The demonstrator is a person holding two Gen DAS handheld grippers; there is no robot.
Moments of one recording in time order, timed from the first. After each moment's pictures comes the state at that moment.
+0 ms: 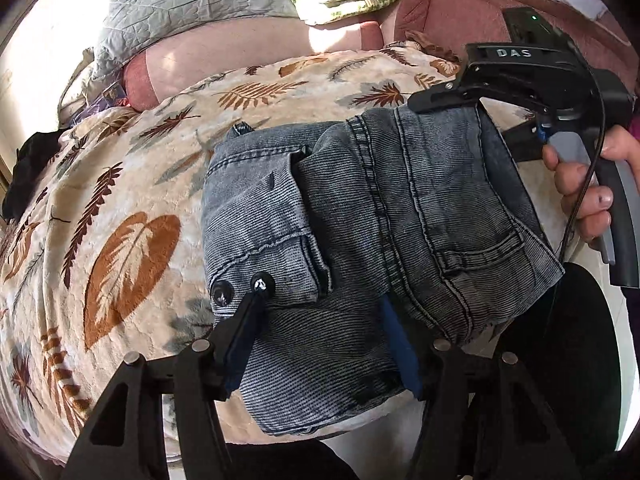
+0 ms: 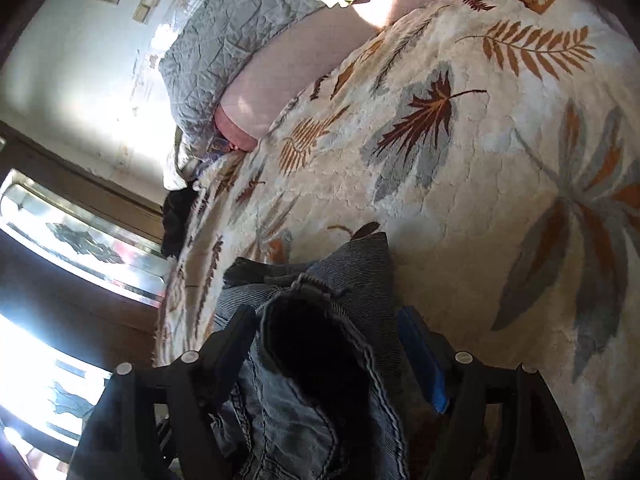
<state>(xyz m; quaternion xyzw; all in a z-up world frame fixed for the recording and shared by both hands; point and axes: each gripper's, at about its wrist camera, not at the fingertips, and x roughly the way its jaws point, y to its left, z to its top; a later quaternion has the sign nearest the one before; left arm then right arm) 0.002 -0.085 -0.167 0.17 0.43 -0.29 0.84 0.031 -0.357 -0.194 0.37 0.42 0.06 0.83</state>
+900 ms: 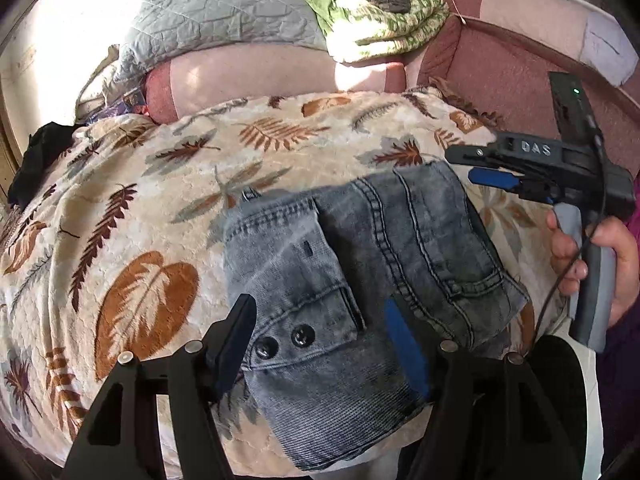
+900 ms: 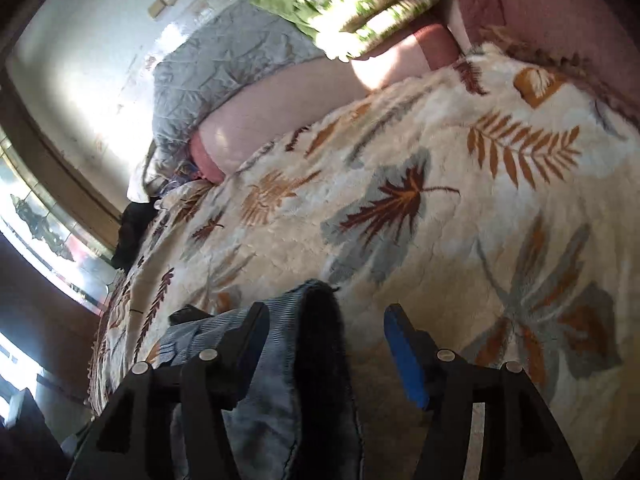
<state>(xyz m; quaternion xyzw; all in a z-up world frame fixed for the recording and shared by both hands) 0.030 -0.085 -0.122 0.11 0.40 -0.27 0.87 0.043 -0.377 -0.160 0.26 0.36 -0.01 0.90</state>
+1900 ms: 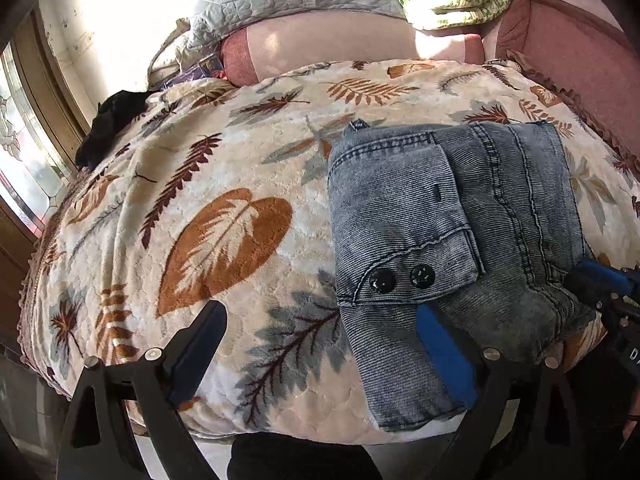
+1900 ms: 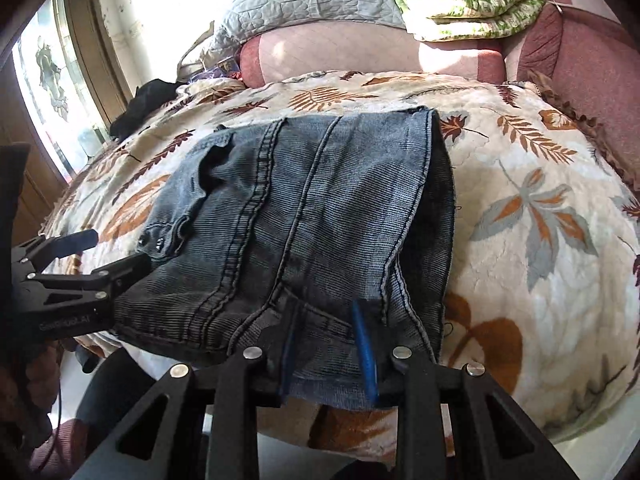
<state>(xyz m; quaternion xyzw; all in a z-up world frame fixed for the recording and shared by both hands) 0.016 -0.055 -0.151 0.15 0.43 -0.12 0.88 -0.050 -0.261 -0.194 0.08 0.43 -0.01 0.90</state>
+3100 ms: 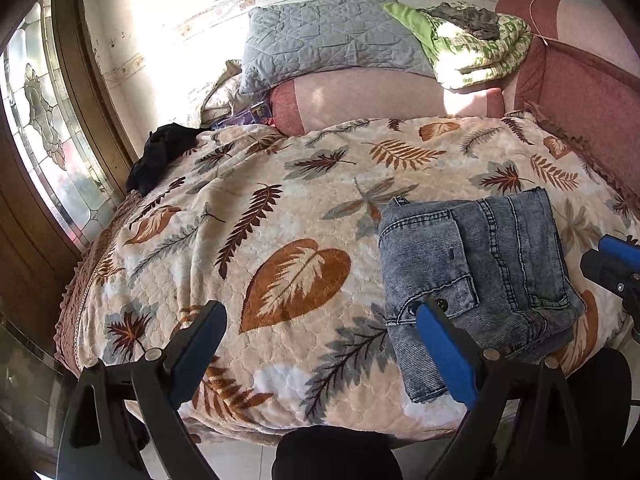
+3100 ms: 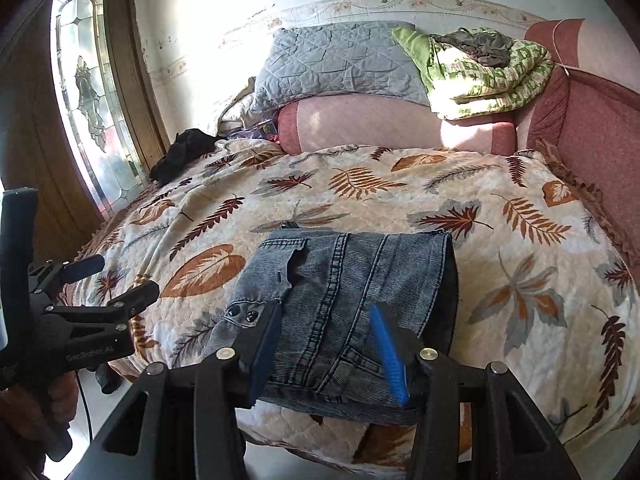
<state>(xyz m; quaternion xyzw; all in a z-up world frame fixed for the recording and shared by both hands) -0.013 -0.020 -0.083 0.14 0.37 -0.08 0.92 -0.074 -0.230 -0.103 0.06 0.34 0.02 0.94</state>
